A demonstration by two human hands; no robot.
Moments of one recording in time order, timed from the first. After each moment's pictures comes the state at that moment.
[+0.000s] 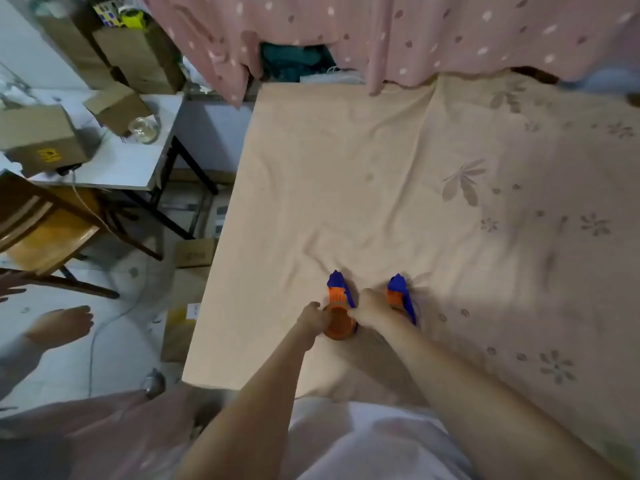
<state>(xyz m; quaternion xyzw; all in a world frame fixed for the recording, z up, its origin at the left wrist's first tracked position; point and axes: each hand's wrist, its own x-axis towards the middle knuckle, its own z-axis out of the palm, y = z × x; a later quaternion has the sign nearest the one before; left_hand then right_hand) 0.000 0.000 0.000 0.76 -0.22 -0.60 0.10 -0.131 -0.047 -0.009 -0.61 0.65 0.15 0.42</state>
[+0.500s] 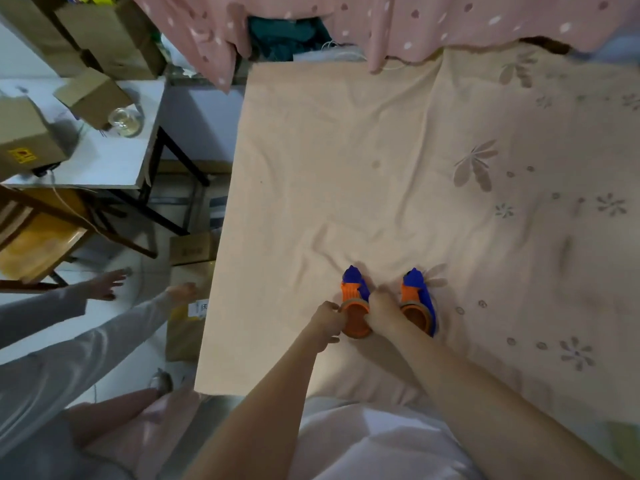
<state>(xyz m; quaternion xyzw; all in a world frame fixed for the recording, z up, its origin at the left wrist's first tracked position) 0.022 -0.014 -0.015 0.72 -0.22 -0.66 0.07 -0.112 -0.047 -0.046 -0.62 0.69 0.13 0.36</state>
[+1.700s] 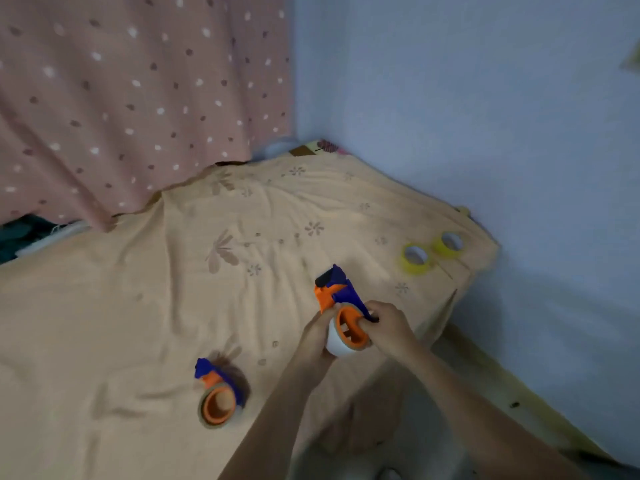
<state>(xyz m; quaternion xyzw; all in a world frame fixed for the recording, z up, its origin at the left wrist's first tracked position) -0.338 0.051 0.102 0.39 -0.30 -0.86 0.16 -0.465 0.133 0.133 -0.38 0.83 -0.30 0.29</state>
